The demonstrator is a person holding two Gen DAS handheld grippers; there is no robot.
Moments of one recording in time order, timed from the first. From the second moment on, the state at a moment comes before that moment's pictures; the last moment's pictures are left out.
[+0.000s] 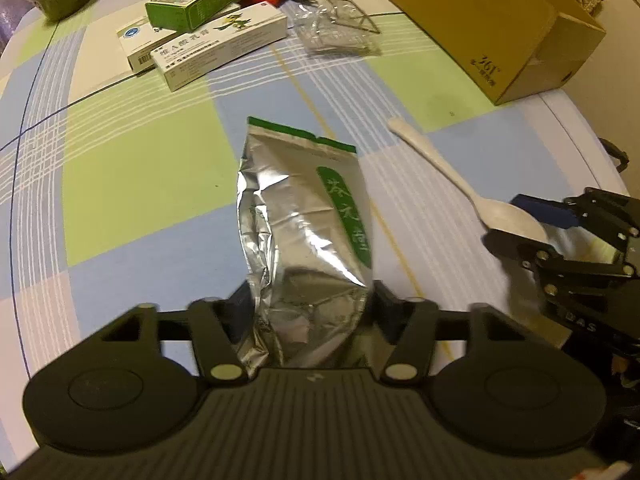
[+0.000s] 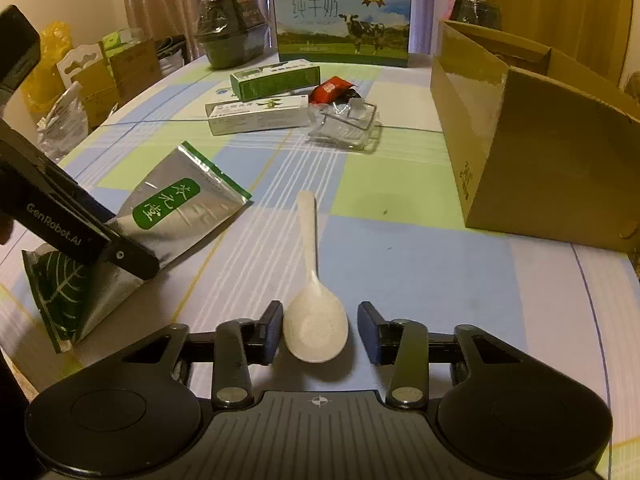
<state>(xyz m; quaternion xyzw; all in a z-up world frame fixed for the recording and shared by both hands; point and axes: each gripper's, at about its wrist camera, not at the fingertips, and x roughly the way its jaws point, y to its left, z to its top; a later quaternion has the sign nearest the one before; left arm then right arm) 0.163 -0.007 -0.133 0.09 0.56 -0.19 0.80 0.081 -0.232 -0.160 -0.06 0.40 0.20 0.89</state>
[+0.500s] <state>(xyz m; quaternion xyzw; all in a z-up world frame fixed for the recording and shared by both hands) 0.150 0.008 -0.127 0.01 0.56 -0.18 0.81 0.079 -0.237 -0.154 -0.05 0.39 0.19 0.90</state>
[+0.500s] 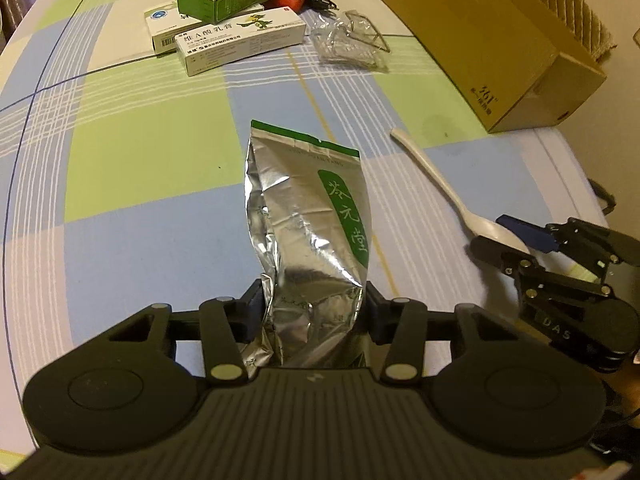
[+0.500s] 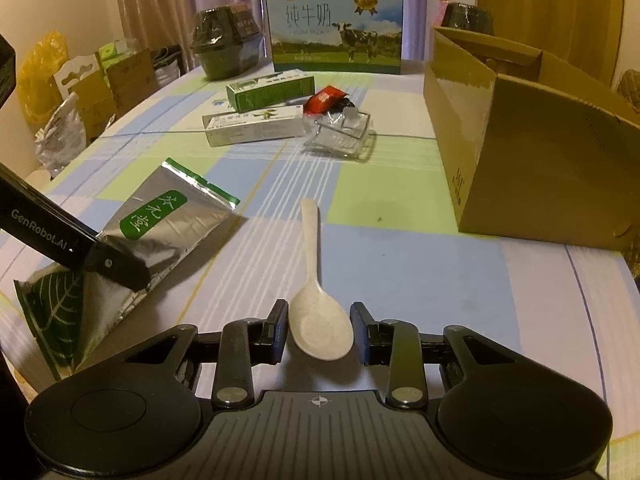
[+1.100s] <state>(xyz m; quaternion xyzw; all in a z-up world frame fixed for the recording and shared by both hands) 0.133 0.003 -0.078 -0.03 0.52 -0.19 0.83 0.069 -0.250 -0.106 -0.02 0.34 0.18 0.92</state>
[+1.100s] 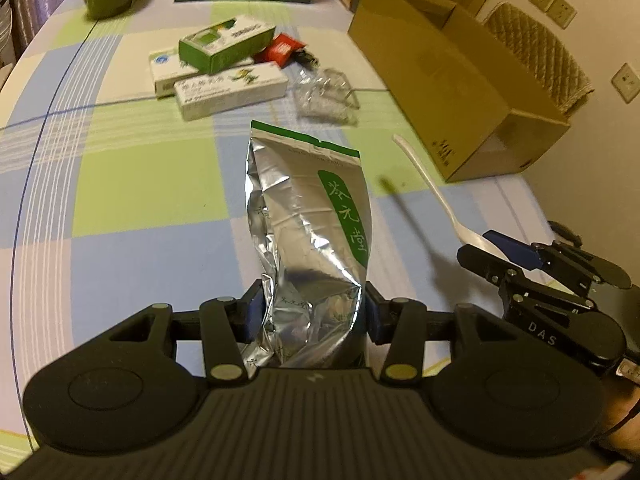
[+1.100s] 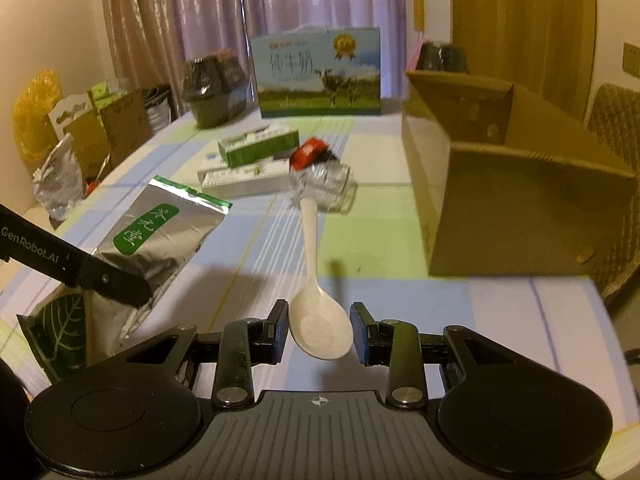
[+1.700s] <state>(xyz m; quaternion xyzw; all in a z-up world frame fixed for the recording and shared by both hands) 0.148 -0.058 -0.018 -0.05 0.46 -0.24 0.85 0.076 -0.294 -0.042 -0.02 0.27 0.13 0.95</state>
